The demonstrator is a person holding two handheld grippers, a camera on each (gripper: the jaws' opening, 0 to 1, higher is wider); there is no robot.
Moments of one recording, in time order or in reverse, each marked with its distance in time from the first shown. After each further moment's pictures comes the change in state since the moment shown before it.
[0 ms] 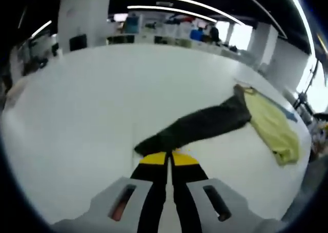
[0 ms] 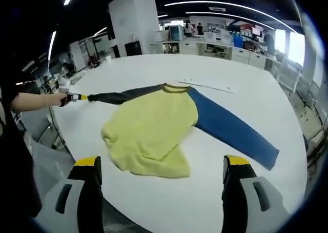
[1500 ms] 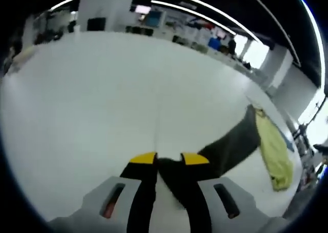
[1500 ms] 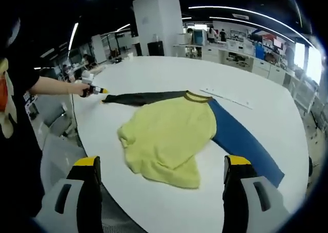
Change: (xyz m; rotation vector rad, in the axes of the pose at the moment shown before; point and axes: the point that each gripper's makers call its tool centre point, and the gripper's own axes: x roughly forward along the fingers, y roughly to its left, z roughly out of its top) left arm 0.033 0.045 0.020 -0.309 -0.001 -0.031; right arm 0.008 0.036 0.033 -0.138 -0.012 0.149
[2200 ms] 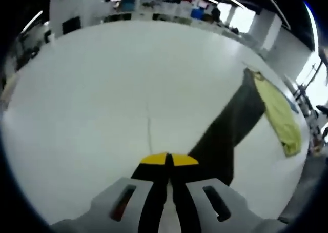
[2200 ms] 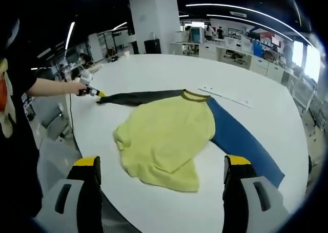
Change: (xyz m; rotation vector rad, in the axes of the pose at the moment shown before) left arm -0.005 -0.002 -0.020 0.318 0.200 0.022; right arm 0.010 -0.004 0.000 0.023 0.018 -0.025
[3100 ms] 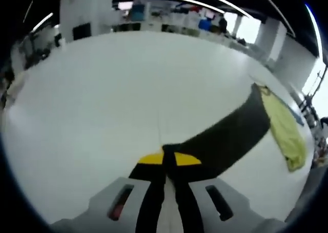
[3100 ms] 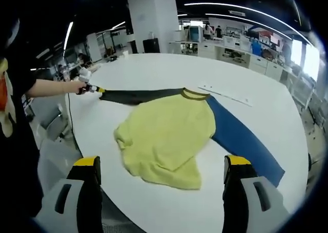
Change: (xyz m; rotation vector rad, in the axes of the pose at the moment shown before) left arm 0.002 0.021 0.026 -0.096 -0.147 0.104; right arm -0.003 0.003 -0.005 0.014 0.008 -0.012
